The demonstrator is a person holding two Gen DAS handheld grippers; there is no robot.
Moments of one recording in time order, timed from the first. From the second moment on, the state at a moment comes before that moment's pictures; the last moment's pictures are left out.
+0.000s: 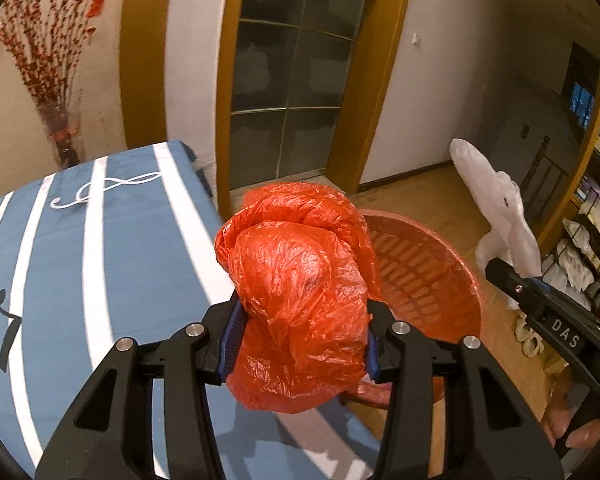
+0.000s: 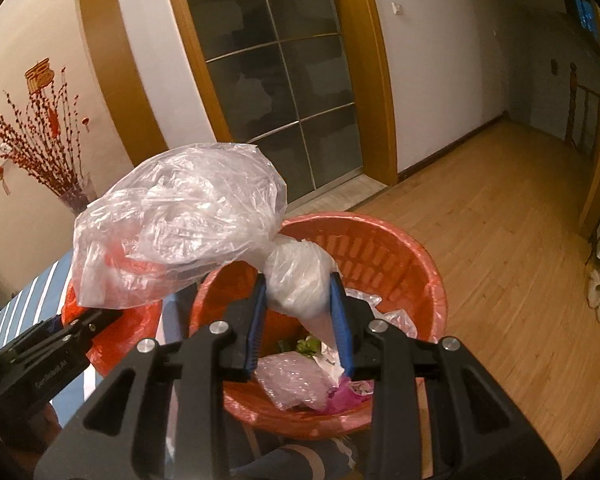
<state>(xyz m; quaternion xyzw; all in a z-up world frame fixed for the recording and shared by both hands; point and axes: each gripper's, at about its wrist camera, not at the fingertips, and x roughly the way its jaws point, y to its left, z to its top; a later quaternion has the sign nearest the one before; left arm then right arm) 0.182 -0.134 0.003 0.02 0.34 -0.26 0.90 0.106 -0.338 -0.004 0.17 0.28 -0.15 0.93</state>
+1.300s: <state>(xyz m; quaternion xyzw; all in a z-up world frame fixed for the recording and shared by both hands) 0.203 -0.201 -0.042 0.05 0.38 -0.30 0.88 0.129 -0.405 -0.044 0.26 0.30 -0.16 0.90</state>
